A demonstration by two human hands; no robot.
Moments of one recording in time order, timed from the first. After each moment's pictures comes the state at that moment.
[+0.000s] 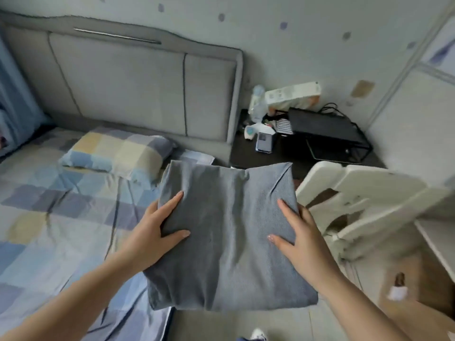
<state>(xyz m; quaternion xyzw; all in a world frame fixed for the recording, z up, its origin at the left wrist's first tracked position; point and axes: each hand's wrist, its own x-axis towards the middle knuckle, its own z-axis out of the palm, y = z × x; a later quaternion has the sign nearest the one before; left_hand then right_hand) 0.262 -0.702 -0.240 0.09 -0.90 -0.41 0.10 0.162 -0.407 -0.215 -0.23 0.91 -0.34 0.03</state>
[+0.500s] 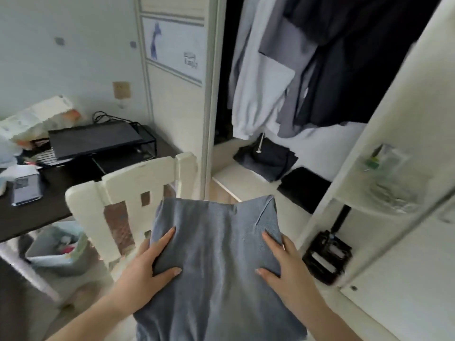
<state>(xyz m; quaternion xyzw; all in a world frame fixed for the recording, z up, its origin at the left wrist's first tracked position) 0.140 -0.294 -0.226 -0.28 -0.86 -0.41 -0.12 0.289 -0.024 -0.210 0.16 0.93 -0.30 -0.09</state>
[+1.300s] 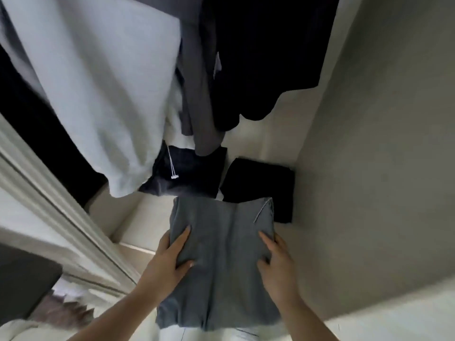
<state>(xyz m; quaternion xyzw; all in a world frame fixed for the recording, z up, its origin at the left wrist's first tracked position) -0.166 0.124 -0.330 -0.52 -0.77 -0.29 -0.21 0.064 0.228 -0.312 0.55 0.73 -0.35 -0.20</state>
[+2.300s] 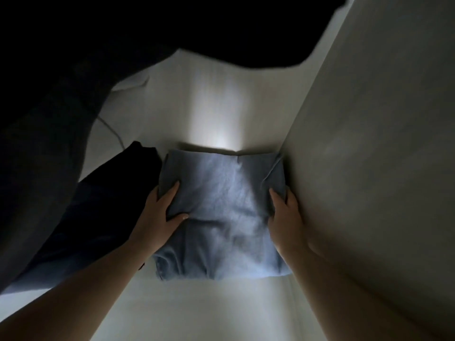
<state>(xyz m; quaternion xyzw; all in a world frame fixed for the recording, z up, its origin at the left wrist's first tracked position) -0.233 0.530 -0.476 -0.62 -0.71 -0.25 -0.21 0.032 0.567 -0.450 0.70 0.70 -0.12 -0.10</state>
